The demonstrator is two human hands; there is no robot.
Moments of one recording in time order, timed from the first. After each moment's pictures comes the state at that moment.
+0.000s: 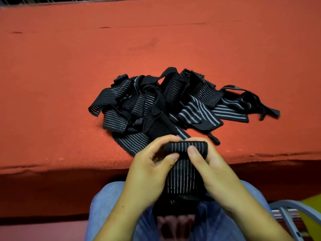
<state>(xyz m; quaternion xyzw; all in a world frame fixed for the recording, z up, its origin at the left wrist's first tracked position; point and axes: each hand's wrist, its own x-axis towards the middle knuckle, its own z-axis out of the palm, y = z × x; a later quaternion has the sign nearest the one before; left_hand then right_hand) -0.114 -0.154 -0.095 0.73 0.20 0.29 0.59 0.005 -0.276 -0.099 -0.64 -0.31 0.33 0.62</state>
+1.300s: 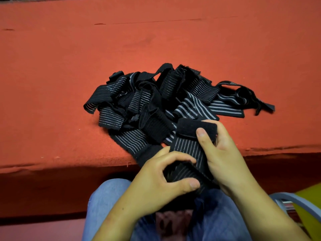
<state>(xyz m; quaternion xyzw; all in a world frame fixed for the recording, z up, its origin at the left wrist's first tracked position) -0.119 -0.164 -0.099 0.82 0.14 0.15 0.53 0.029 -0.270 -0.098 -0.66 -0.27 0.22 0.67</state>
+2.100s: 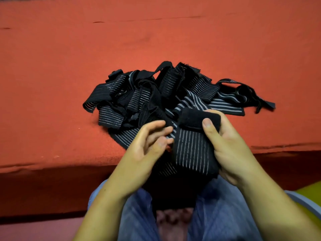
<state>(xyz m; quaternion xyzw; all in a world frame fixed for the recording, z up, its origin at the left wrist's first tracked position) -0.118 -0.134 -0.095 0.70 0.16 0.21 0.67 0.046 -0.268 -0.092 -0.59 -0.25 0.29 0.71</state>
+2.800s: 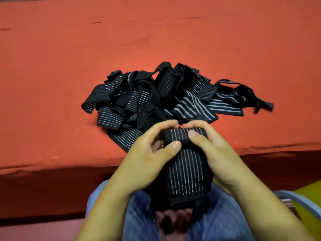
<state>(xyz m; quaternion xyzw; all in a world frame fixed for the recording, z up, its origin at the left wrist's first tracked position) -0.106 -0.140 -0.079 0.75 0.17 0.18 0.61 0.025 -0.270 -0.086 -0.58 -0.25 0.39 0.67</state>
